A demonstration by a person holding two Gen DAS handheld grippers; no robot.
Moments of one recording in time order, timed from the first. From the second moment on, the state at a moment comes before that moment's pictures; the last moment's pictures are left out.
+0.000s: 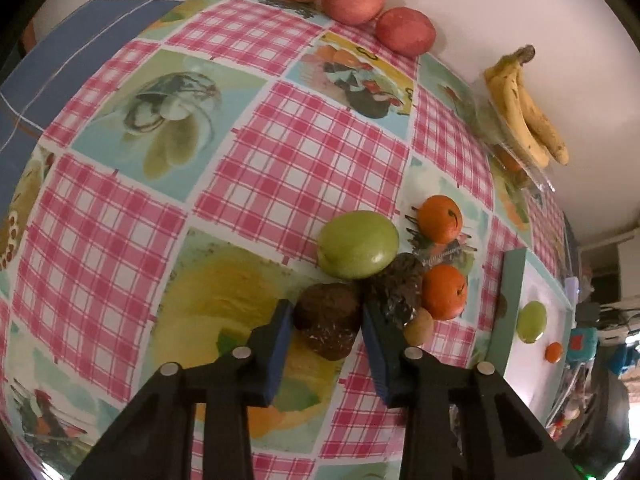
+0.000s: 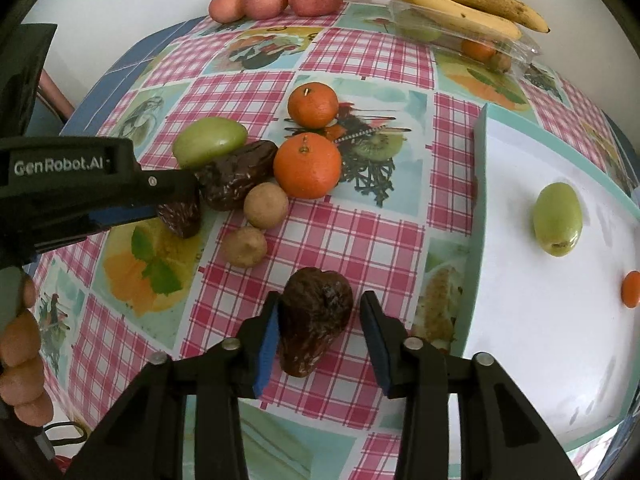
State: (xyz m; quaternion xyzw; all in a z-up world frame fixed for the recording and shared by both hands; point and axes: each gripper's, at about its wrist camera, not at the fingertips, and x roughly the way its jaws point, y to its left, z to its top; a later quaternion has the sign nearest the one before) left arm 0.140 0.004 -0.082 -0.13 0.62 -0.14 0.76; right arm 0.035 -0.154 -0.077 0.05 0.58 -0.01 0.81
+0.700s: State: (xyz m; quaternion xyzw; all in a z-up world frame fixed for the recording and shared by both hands) left arm 0.121 0.007 -0.010 -0.16 0.55 -0.17 0.80; right arm 0.019 -0.214 -0.021 0.12 0.51 -0.08 0.85
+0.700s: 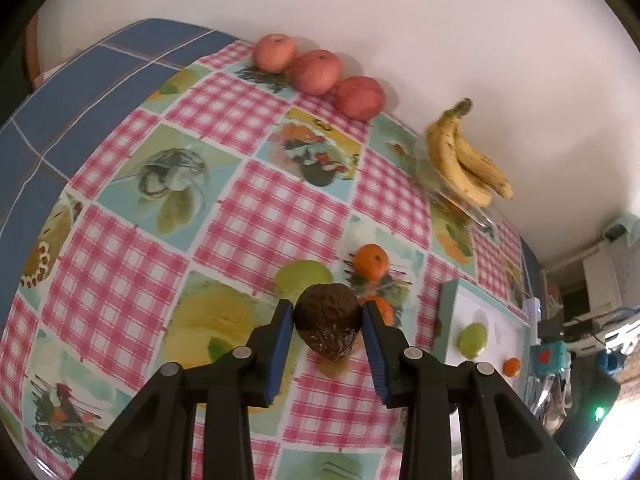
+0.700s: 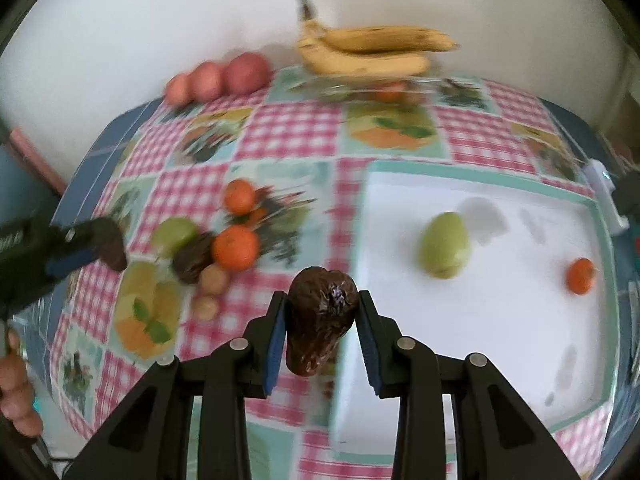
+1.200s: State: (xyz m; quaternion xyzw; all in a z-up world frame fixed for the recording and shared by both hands) left arm 0.063 -0.101 -0.008 -0.04 0.56 -0.28 0.78; right arm -0.021 -0.318 -0.025 0.17 0.50 -0.22 0.82
